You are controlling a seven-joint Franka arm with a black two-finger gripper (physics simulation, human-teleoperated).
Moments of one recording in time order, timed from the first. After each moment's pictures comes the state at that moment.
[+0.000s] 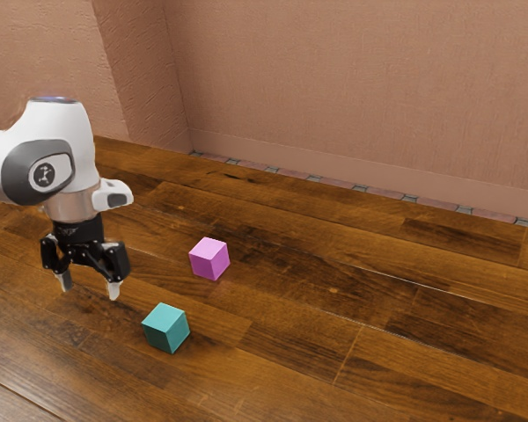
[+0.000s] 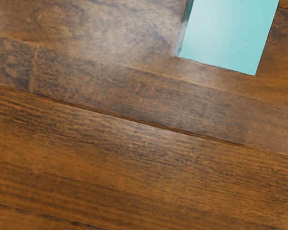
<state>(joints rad) 0.06 -0.32 0.00 -2.45 0.00 1.93 -0.18</state>
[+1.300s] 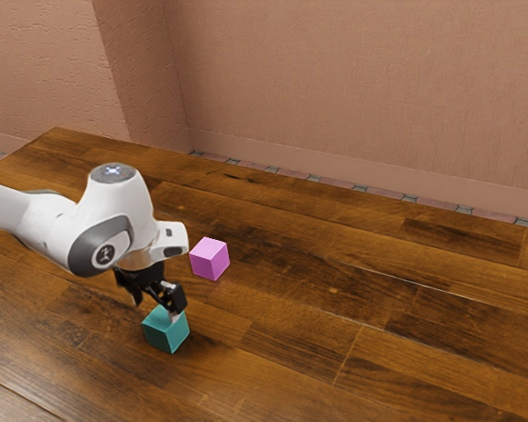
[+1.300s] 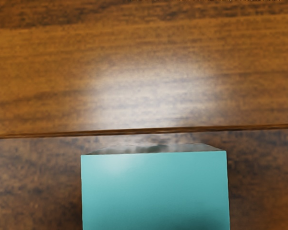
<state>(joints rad) 0.06 -0.06 -0.10 -2.50 0.10 2.49 -0.07</state>
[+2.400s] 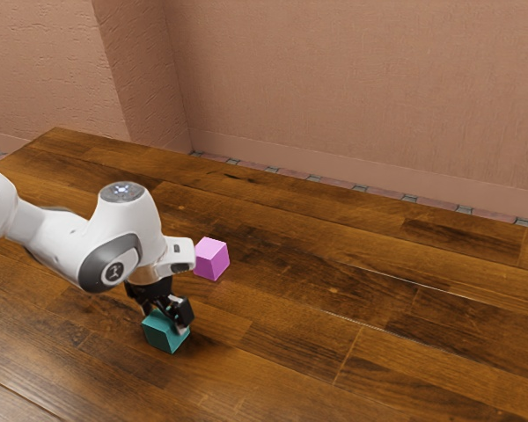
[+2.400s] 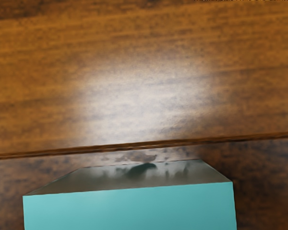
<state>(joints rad) 0.06 0.04 -0.10 -2.51 0.09 2.60 -0.05</state>
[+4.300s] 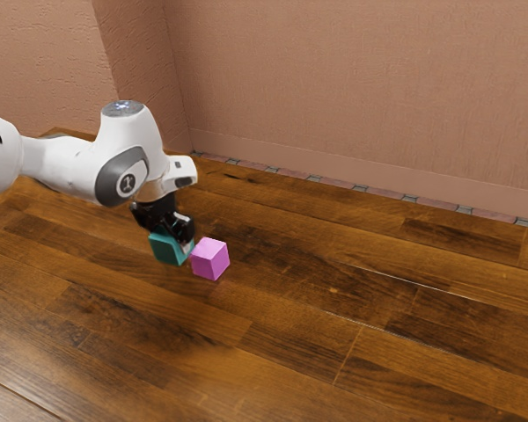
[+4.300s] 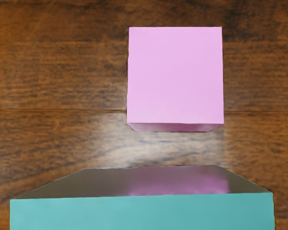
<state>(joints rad) 0.05 0.15 0.01 -2.09 0.07 2.37 -0.01</state>
